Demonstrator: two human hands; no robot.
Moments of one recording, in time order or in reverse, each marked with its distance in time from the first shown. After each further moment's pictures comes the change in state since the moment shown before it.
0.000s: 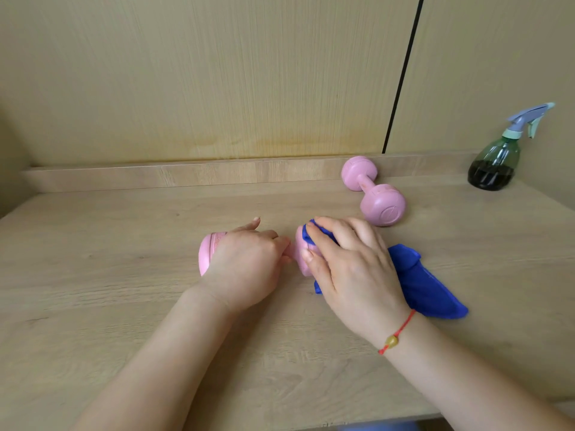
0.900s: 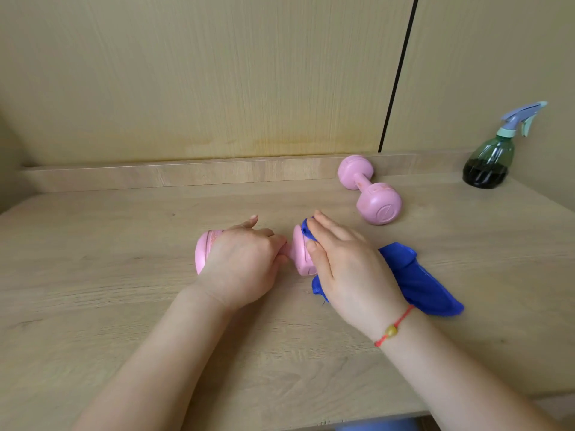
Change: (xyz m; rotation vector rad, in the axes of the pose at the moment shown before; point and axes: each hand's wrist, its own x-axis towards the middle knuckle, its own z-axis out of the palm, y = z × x) left_hand 0.000 0.000 -0.005 -0.069 0.014 0.003; right_hand 0.005 -0.001 -0.001 0.212 -0.188 0.131
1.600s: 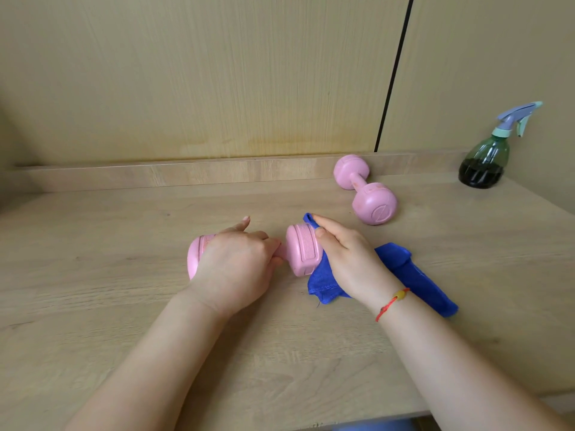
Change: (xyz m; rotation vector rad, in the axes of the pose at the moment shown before) left_hand -0.004 0.004 -0.006 0.042 -0.090 -0.039; right_hand 0.019 0.018 -0.003 0.583 -0.131 0.311
